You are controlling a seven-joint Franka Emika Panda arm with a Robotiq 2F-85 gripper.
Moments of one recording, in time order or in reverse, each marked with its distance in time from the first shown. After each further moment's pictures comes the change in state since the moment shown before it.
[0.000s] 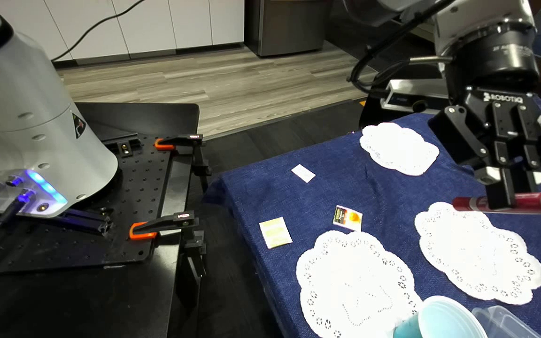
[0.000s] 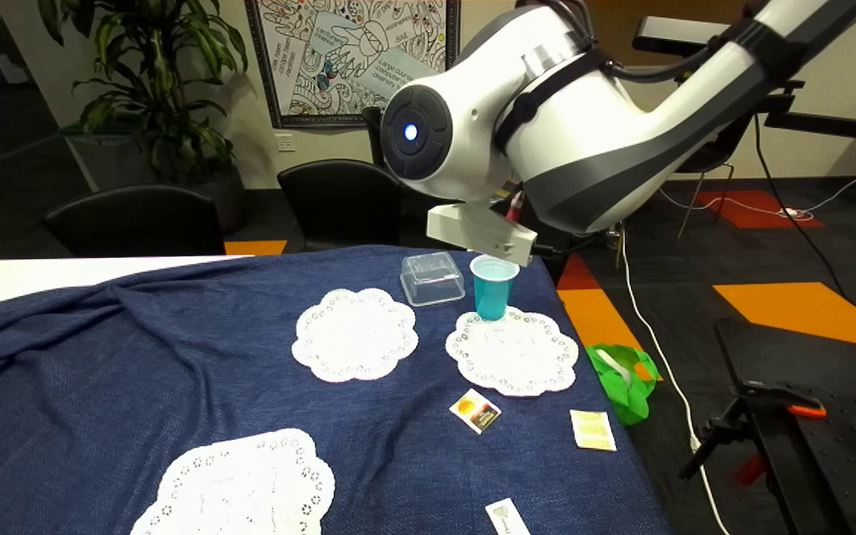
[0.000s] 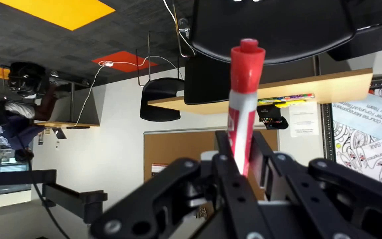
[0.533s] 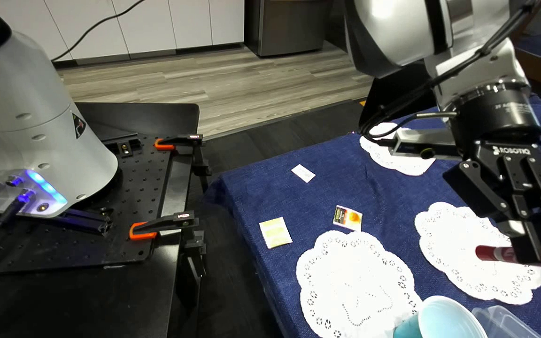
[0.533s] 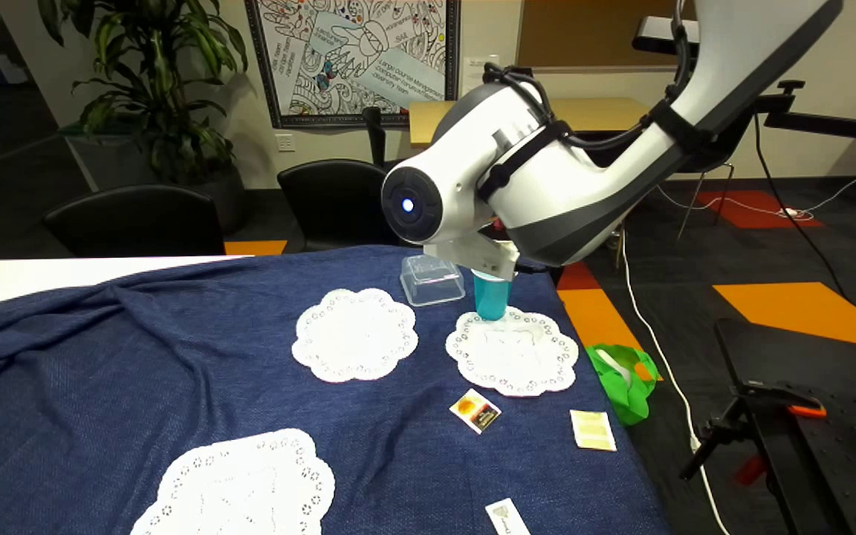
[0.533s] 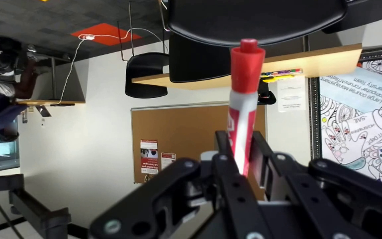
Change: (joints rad) arm -0.039 0.158 -0.005 0.091 -0.142 0.001 0.082
